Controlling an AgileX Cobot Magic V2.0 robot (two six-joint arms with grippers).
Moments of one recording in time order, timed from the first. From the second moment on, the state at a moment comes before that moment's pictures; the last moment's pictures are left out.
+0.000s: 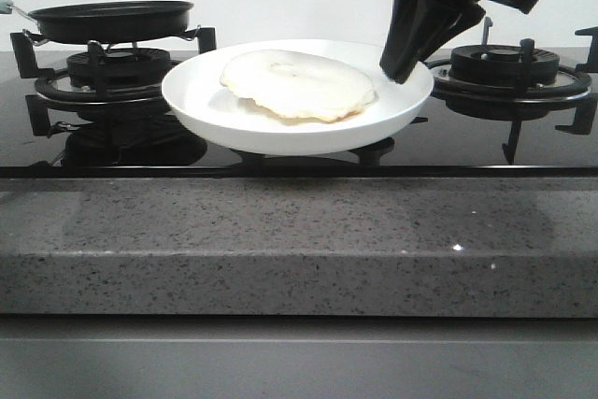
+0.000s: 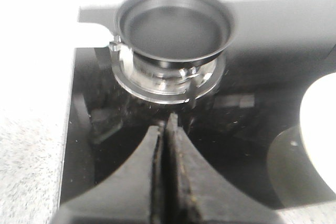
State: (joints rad) left arm -0.10 0.72 -0.75 -0.26 0.50 0.23; right arm 0.32 1.69 -1.44 0.33 0.92 -0.12
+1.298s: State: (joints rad) left arm -0.10 0.32 -0.45 -0.26 0.42 0.23; right arm 0.25 1.83 -1.73 0.33 1.00 -0.09
